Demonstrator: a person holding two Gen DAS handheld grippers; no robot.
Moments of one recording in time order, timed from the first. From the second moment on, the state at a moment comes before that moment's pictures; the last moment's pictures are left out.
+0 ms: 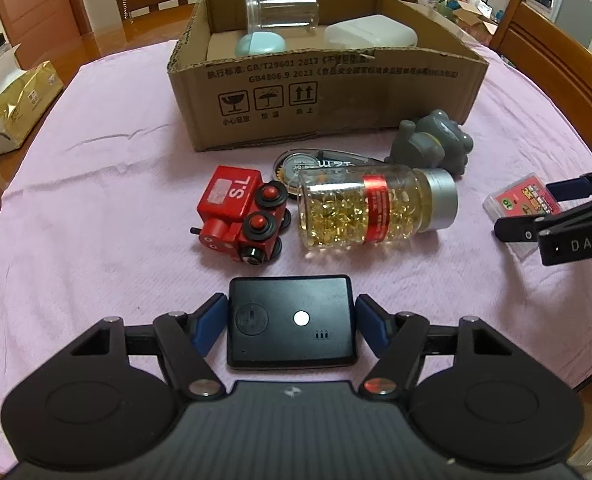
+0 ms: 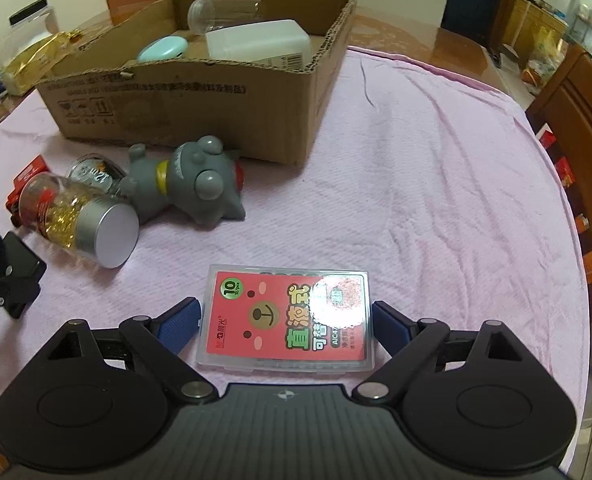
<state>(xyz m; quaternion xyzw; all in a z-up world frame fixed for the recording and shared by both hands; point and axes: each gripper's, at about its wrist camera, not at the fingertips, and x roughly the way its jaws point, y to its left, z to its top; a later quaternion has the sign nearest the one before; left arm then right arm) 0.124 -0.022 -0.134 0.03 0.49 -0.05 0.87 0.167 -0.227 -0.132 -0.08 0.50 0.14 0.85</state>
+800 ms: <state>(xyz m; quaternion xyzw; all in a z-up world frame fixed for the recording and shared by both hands) 0.138 -0.009 -0.053 0.07 0.48 -0.11 0.87 0.166 -0.230 -0.075 -0.12 0.48 0.20 0.84</state>
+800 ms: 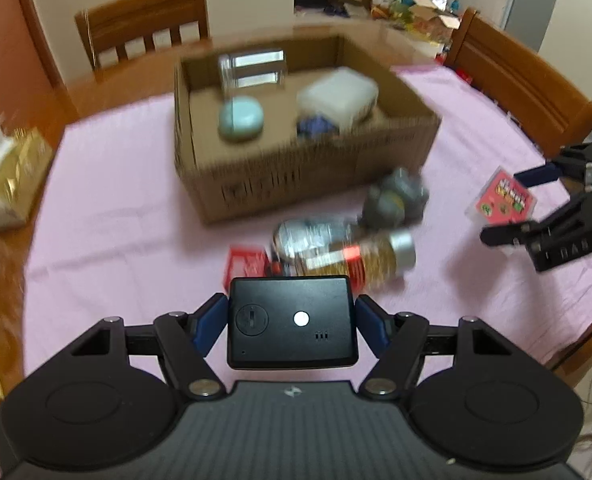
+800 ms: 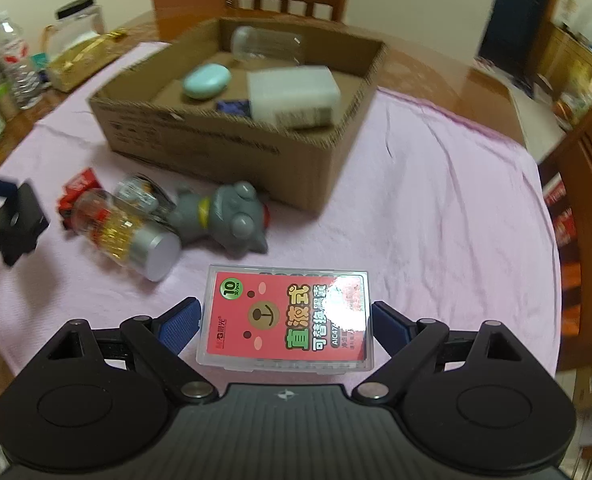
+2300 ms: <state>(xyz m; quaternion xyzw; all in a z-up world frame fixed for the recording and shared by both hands) 0.211 0.052 -0.015 -0.01 0.35 0.02 0.94 0.320 -0.148 0.001 -0.16 0.41 0.26 0.86</state>
